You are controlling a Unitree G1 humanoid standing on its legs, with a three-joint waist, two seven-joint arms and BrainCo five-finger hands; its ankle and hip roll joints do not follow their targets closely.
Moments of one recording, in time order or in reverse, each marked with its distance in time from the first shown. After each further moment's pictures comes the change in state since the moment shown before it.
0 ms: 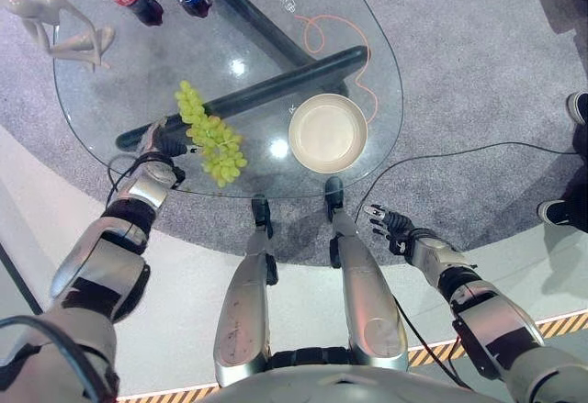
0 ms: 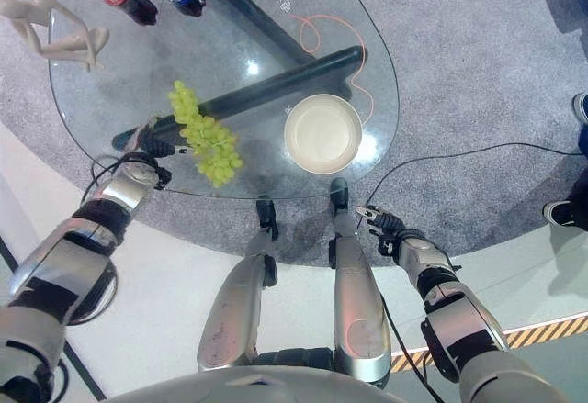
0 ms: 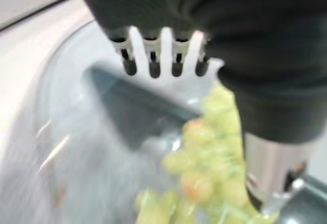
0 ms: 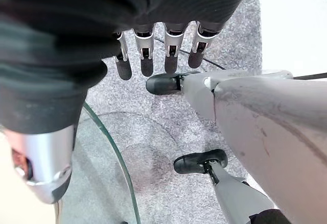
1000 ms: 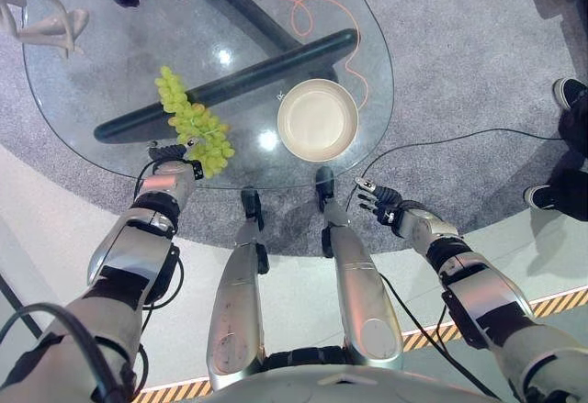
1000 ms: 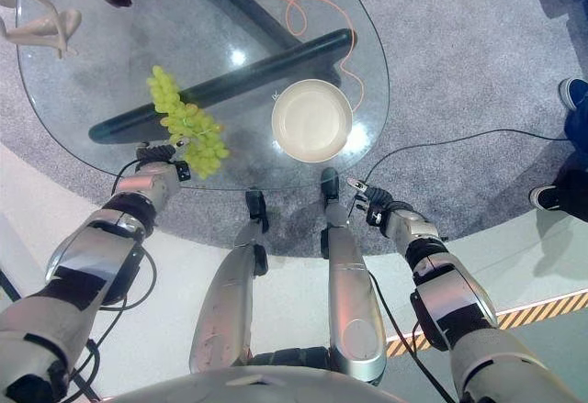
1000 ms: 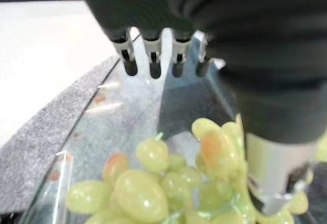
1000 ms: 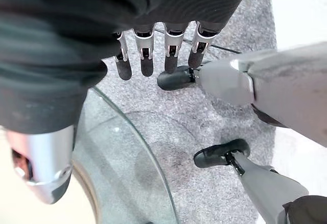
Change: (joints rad) left arm -0.135 -0.090 0.083 0.078 -0.328 0.037 0.388; right arm -0.167 0.032 -0.008 0.022 0.112 0.098 -0.040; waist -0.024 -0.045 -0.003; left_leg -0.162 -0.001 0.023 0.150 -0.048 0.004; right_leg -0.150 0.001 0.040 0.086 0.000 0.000
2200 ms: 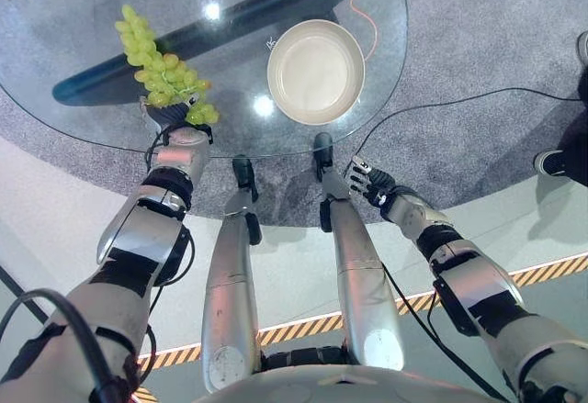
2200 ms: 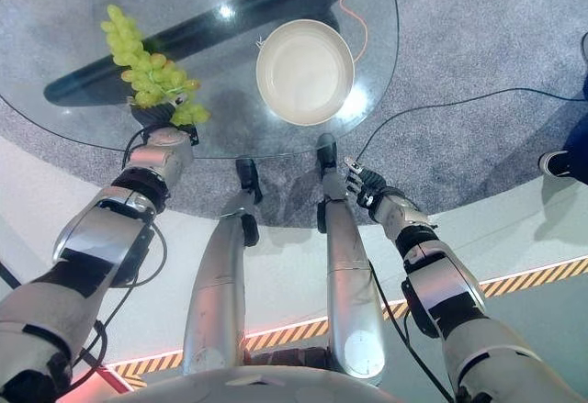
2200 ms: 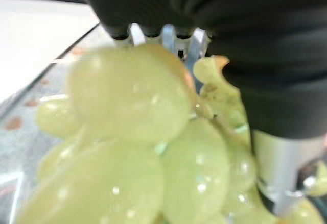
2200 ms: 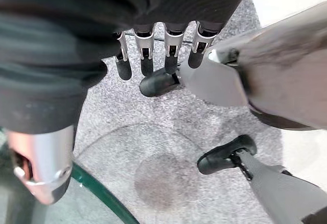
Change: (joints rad) left arm -0.143 -0.039 -0.042 -0.048 0.098 -0.082 0.205; right arm -0.090 0.034 -0.001 0.005 0.195 -0.046 -0.058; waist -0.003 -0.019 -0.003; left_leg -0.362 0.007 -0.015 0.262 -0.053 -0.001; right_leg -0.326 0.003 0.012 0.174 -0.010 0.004
